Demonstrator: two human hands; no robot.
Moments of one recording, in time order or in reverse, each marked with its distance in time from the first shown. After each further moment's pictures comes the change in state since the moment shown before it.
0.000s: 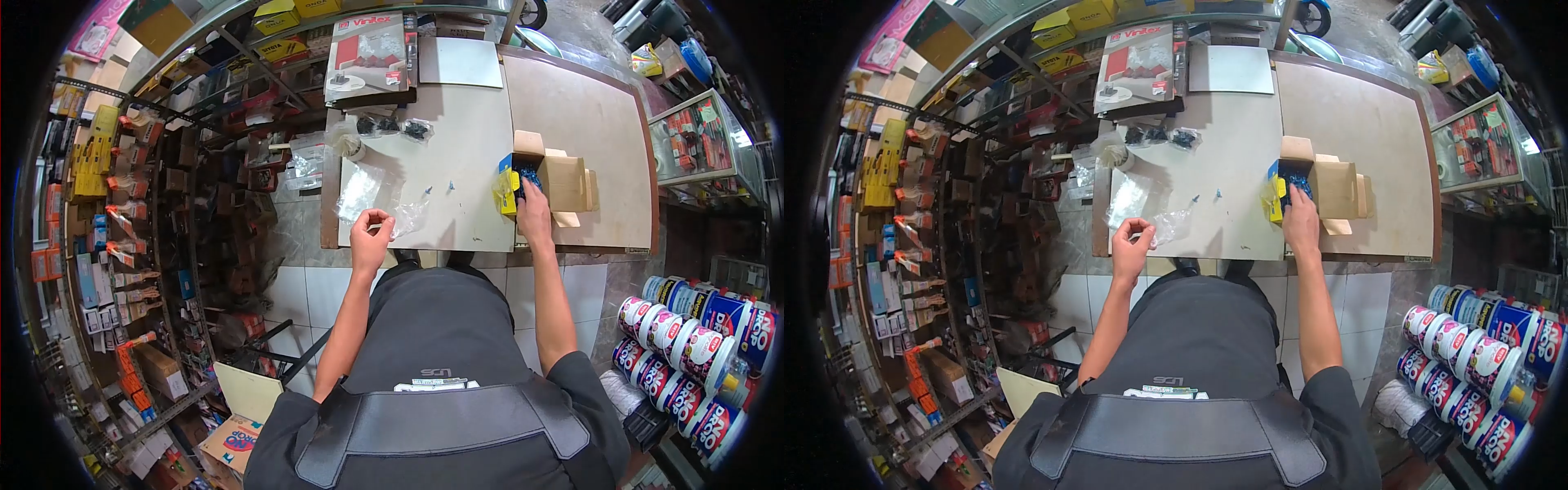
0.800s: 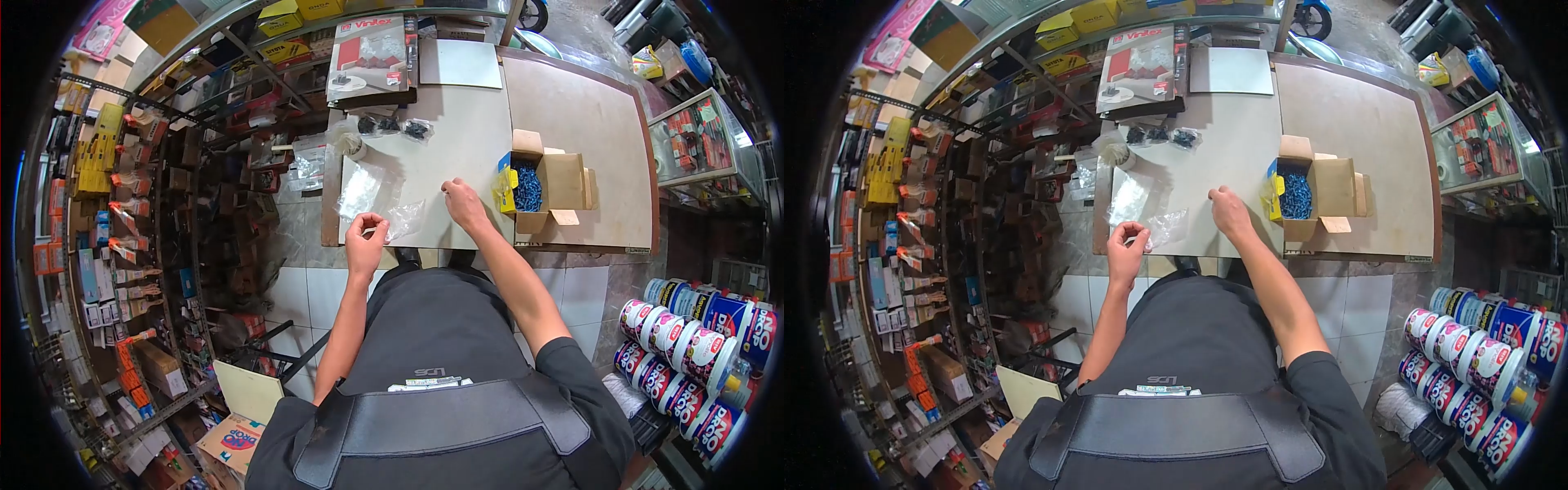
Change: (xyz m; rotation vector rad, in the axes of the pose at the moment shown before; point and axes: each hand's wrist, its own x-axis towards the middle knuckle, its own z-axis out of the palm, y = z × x) left_hand -0.014 -0.002 -0.008 -0.007 0.043 0.050; right_hand 0.016 -0.087 0.112 0.163 -0.261 -0.194
